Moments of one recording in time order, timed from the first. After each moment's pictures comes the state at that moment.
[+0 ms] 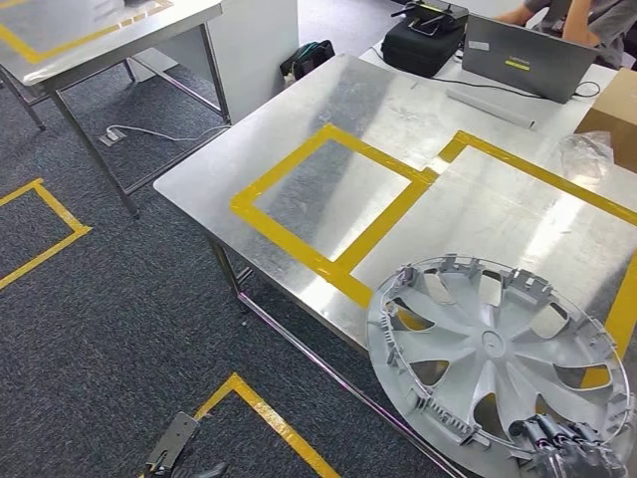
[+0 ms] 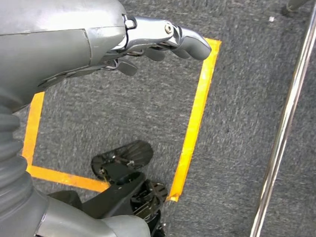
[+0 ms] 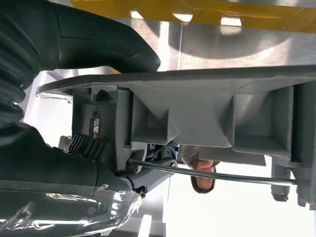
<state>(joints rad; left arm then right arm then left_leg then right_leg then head) -0.02 -0.11 0.30 -0.49 -0.51 -0.03 -0.36 0.73 -0.70 0.42 -2.31 1.40 -0.27 0.70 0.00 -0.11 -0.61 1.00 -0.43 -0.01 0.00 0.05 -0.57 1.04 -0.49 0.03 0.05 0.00</state>
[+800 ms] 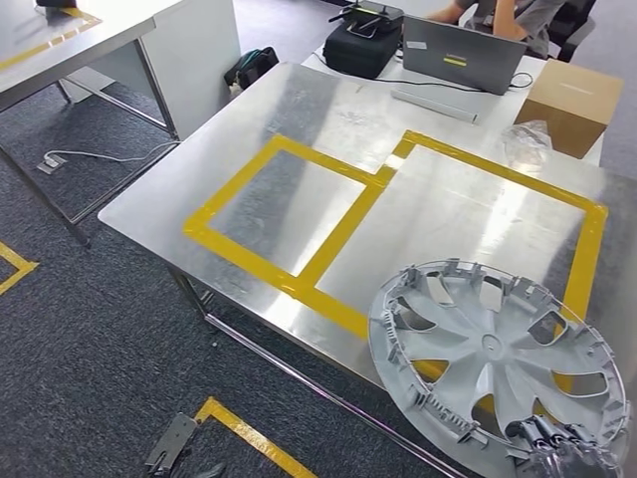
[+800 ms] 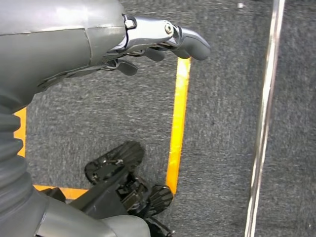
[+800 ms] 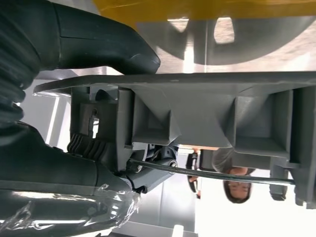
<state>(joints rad) -0.04 -0.10 0.28 -0.46 -0.49 -0.02 -0.37 0.72 -0.70 0.44 -2.30 1.37 -0.28 0.70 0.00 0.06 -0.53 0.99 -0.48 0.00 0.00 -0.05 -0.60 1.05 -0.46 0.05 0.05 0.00</state>
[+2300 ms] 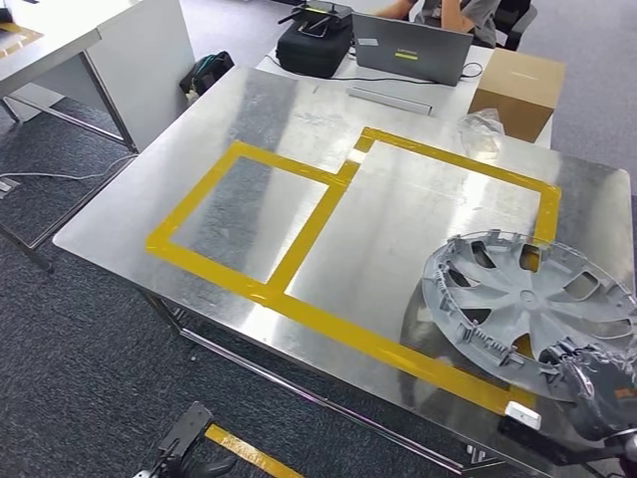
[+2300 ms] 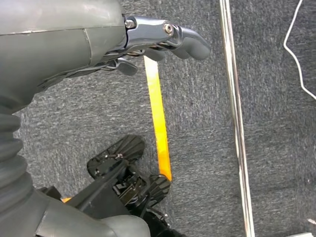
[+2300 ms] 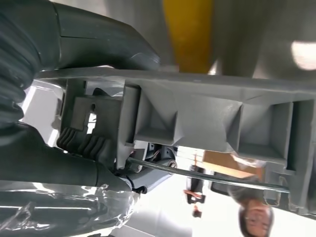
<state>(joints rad) -0.10 -0.09 0.14 -0.42 -0.46 -0.04 -0.36 0.36 -0.71 0.15 -1.83 0.99 -0.13 0.13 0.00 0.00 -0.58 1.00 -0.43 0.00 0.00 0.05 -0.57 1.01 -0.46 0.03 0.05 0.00</state>
